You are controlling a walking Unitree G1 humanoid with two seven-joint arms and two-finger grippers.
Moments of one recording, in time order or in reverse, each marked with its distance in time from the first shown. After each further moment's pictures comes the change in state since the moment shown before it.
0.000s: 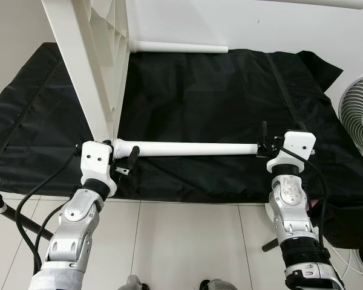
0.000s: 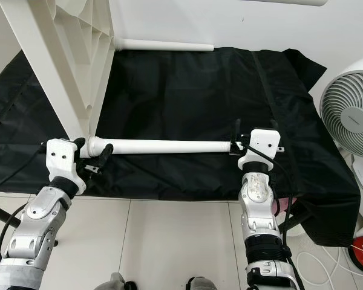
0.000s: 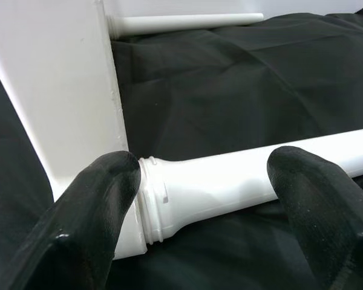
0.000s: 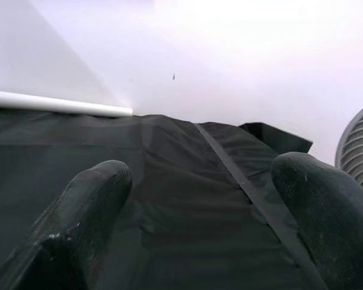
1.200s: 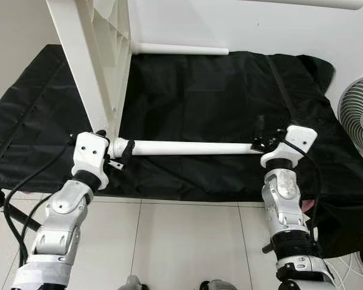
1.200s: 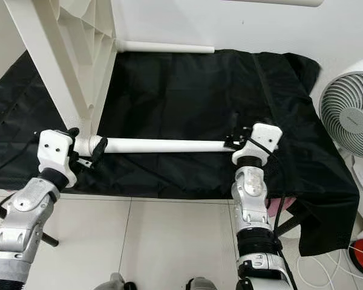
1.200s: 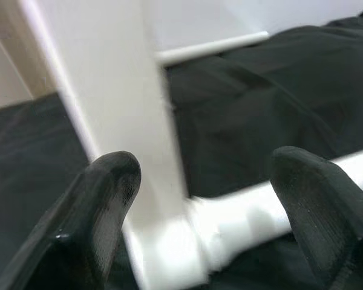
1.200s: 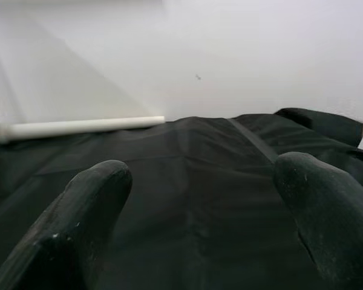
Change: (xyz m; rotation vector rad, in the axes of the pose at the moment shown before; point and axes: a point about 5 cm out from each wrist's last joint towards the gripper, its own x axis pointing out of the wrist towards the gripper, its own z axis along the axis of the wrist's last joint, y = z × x) left arm 0.000 0.026 0.032 0.156 -0.056 -0.017; right arm 0.008 0.016 0.004 0.218 0.028 0.050
